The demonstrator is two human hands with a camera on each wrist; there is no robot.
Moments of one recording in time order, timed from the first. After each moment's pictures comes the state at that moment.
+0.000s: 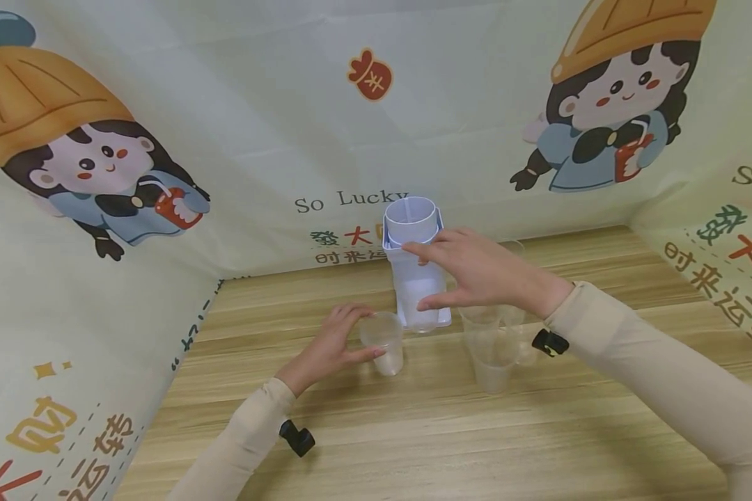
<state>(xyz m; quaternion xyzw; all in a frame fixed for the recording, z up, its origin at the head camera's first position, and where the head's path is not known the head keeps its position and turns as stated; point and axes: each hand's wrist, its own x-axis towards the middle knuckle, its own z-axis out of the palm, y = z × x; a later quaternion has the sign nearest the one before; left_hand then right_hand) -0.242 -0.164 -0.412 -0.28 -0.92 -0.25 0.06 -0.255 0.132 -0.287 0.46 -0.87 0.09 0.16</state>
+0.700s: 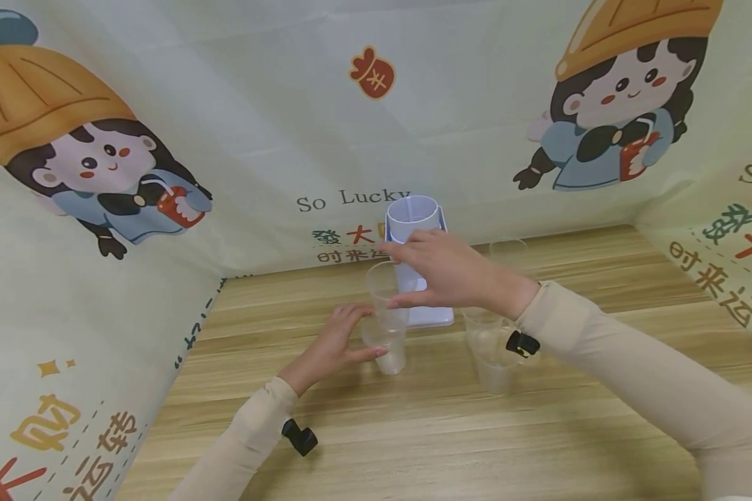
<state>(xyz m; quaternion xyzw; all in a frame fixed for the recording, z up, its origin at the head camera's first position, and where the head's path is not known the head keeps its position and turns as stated) -0.244 -0.165 -0.414 -0.29 -0.92 -0.27 0.05 -0.255 0.093 -0.284 0.45 -0.87 0.09 0.17</state>
